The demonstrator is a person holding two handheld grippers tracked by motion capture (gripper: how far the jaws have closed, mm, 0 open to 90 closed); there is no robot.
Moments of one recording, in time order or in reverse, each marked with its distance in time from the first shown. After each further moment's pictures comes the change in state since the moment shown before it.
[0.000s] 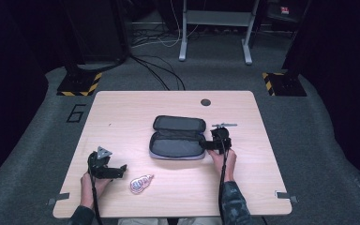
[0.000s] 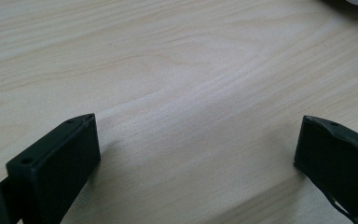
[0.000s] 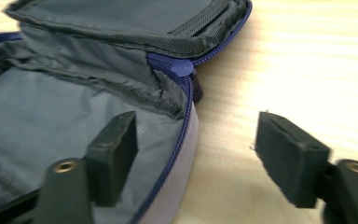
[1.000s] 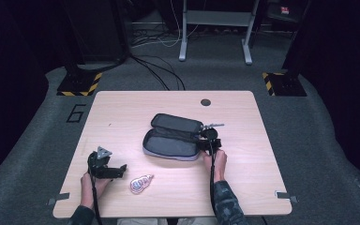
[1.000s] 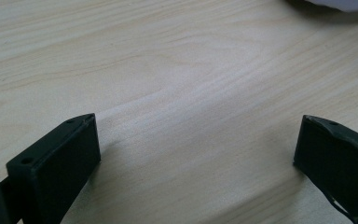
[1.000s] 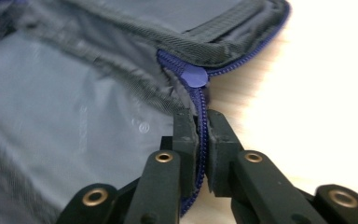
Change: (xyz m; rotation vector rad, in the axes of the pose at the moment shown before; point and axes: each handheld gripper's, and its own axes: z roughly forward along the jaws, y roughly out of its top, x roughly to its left) left arm 0.000 0.000 0.000 0.006 0.004 -0.001; right arm 0.033 0.003 0.021 0.057 -0.035 -0.014
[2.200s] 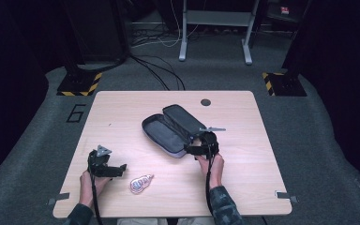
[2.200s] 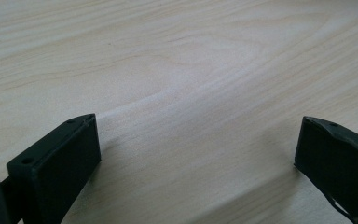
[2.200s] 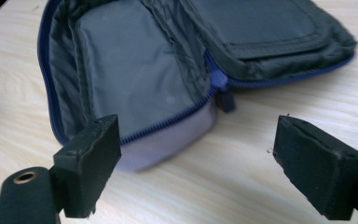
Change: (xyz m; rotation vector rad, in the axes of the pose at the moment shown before) left arm 0.004 0.005 0.000 0.038 -0.019 0.016; right arm 0.020 -0.010 -0.020 -0.070 0.124 0.024
